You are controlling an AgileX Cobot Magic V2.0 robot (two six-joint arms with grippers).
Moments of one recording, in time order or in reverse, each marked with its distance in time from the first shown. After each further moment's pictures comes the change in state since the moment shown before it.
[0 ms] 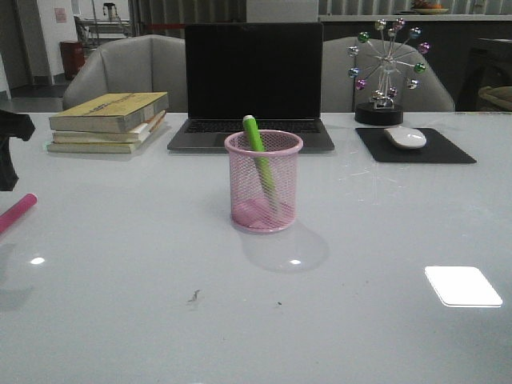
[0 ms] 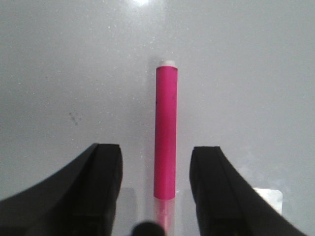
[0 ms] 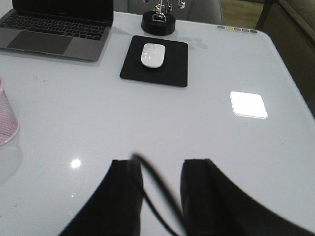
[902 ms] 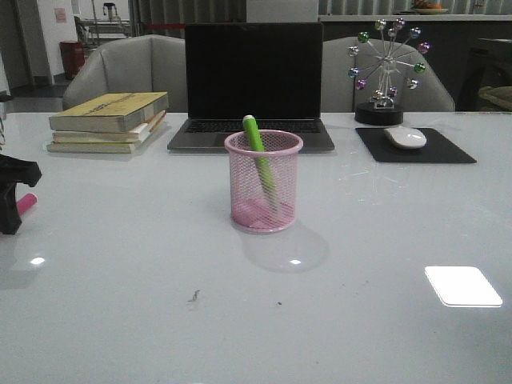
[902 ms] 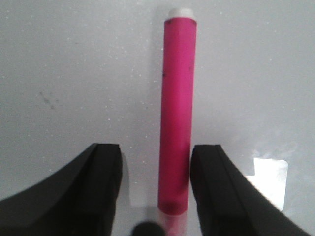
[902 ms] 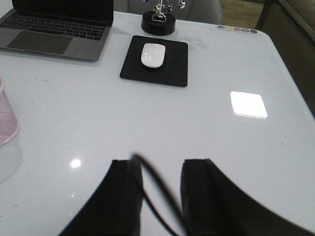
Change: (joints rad) left arm 0.000 0.113 -0.001 0.020 -0.008 0.007; right arm 0.000 0.000 0.000 0.000 0.000 0.000
